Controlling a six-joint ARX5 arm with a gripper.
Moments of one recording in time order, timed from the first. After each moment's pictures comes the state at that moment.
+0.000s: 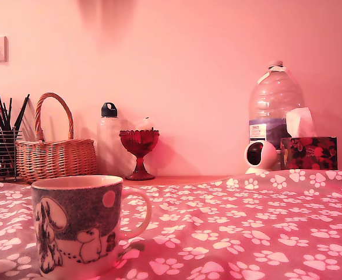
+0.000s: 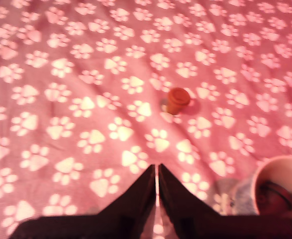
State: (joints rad) arm -0.44 0.73 0.51 -0.46 -0.10 -0.30
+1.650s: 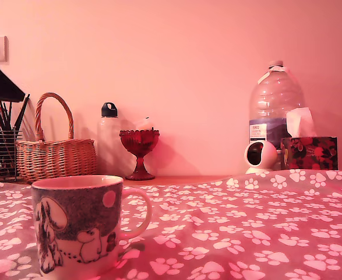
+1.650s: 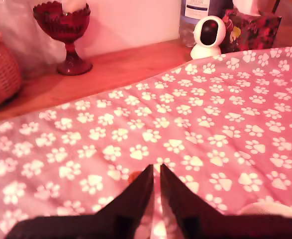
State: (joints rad) arm -0.30 0.73 0.34 0.07 0.26 0.03
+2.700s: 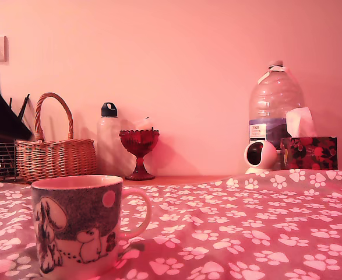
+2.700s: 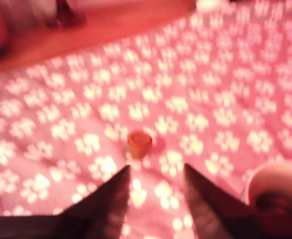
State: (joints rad) arm -0.30 0.90 0.34 0.06 0.26 0.06
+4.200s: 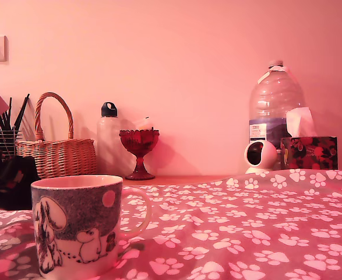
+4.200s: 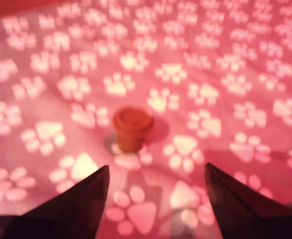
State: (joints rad) arm -0.18 1.62 0.34 0.71 0.53 0.16
